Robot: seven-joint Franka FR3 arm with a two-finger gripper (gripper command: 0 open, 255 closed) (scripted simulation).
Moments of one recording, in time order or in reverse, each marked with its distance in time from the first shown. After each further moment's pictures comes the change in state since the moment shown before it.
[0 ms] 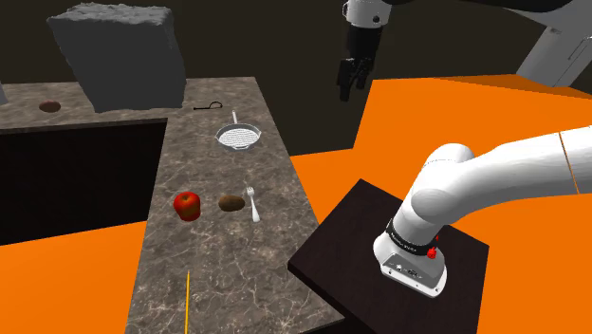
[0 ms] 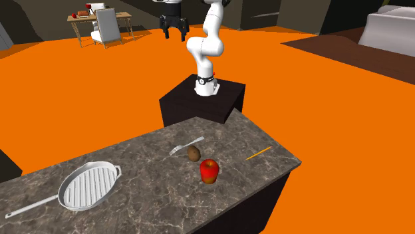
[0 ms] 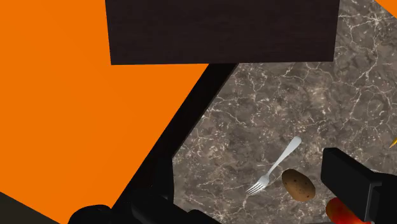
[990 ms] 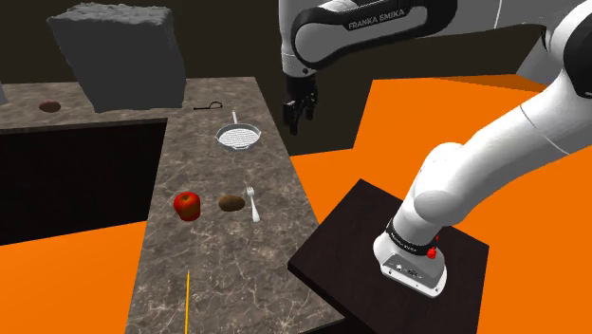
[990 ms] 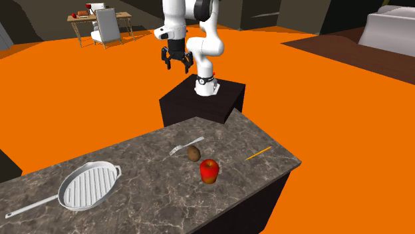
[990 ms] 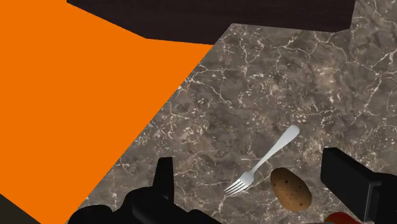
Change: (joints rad) arm 0.066 0.373 0.106 -0.022 0.014 0.334 0.067
